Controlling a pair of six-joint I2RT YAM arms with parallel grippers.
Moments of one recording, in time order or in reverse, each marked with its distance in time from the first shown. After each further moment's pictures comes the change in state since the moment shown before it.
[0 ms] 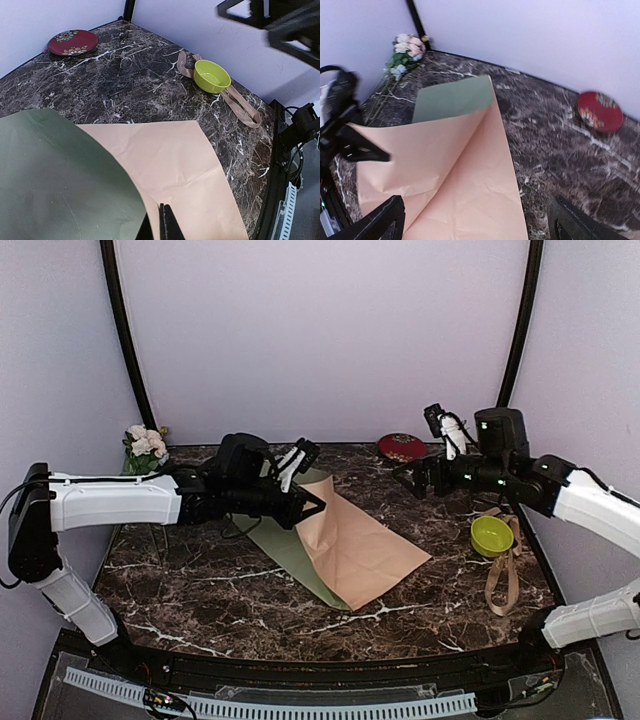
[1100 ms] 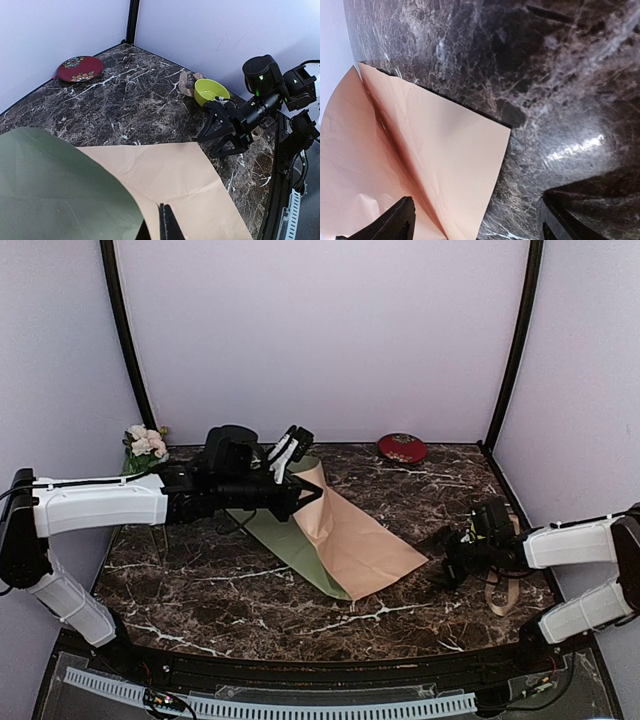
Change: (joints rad) left arm -0.010 -0.069 -0.016 0.034 -0.048 0.047; right arm -0.285 0.187 -0.580 0.325 -0.363 1.309
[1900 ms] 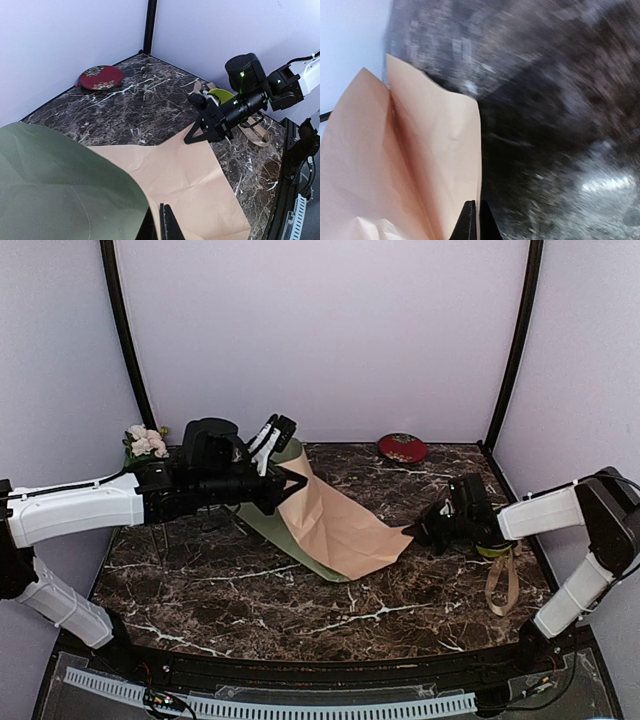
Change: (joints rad) left arm 0.001 -0.113 -0.019 -0.056 -0.084 0.015; right arm 0.023 0.272 0.215 0.151 0.044 -0.102
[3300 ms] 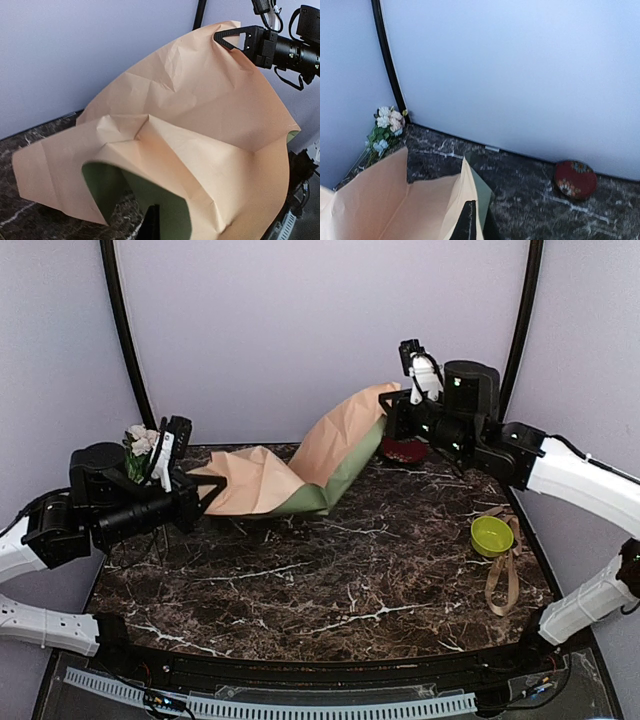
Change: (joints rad) left arm -0.161 -0.603 -0.244 -0.272 -0.344 -0.195; right arm 0.420 -0.263 0.615 -0.283 0.712 -1.142
